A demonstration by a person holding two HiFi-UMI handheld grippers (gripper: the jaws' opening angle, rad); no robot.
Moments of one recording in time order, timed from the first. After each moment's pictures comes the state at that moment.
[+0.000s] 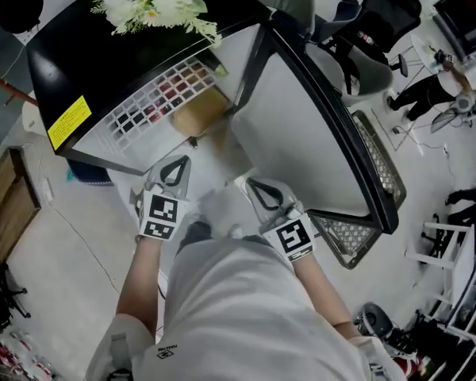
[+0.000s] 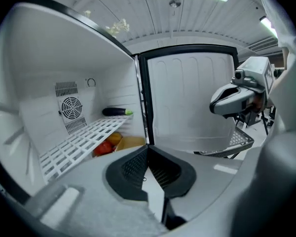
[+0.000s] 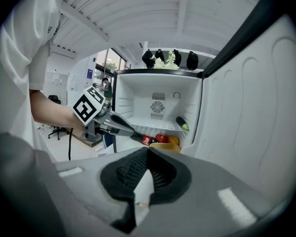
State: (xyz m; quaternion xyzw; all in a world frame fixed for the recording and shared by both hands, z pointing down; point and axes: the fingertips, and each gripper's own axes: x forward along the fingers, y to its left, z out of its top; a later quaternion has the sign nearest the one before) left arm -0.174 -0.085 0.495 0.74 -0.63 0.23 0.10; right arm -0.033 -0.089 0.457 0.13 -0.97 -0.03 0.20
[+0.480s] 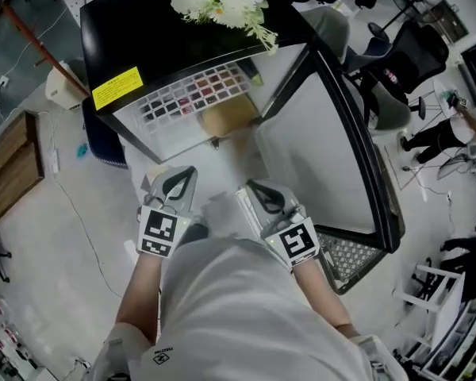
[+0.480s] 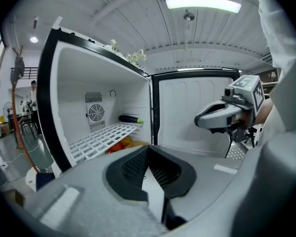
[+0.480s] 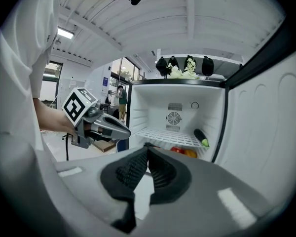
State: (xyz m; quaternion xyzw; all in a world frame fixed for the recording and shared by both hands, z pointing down) left arm -0.184 -0.015 0.448 0.70 -0.69 0.15 0.10; right arm -0.077 -0.054 0.424 0.04 -0.99 -0.05 0.15
